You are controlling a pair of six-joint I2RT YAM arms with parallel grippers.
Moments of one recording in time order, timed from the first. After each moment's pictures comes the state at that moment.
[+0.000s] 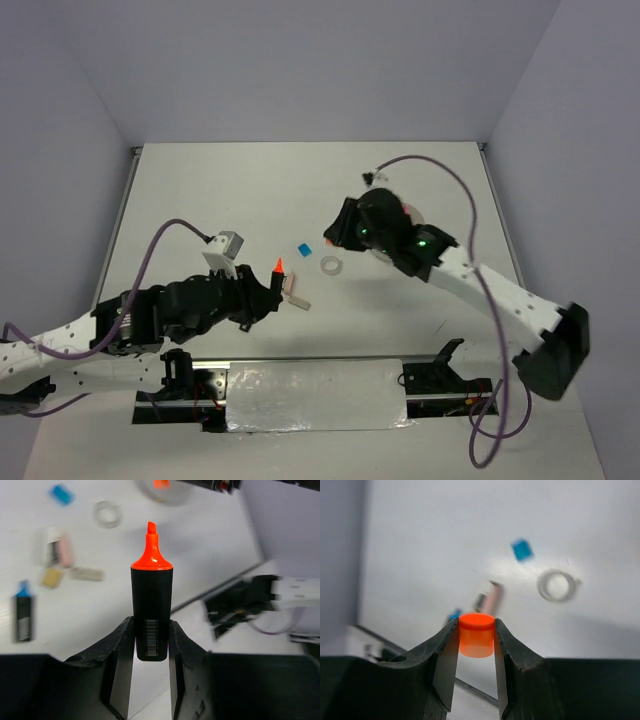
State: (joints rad) left arm -1.29 0.75 1.01 -0.83 -0.51 -0.94; right arm 0.79 1.30 1.08 -0.46 0.15 0.79
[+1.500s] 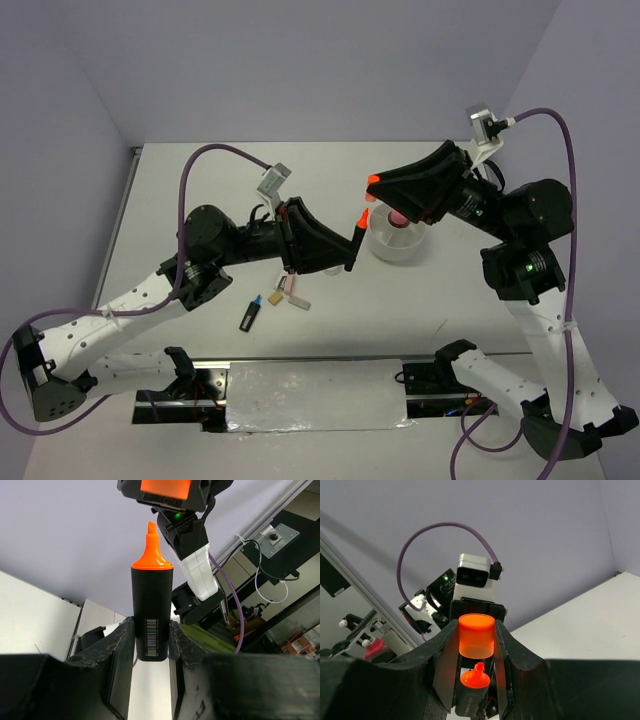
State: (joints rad) left arm -0.91 1.09 1.08 0.35 0.55 -0.87; right arm 0.38 0.91 1.33 0.06 -0.76 0.81
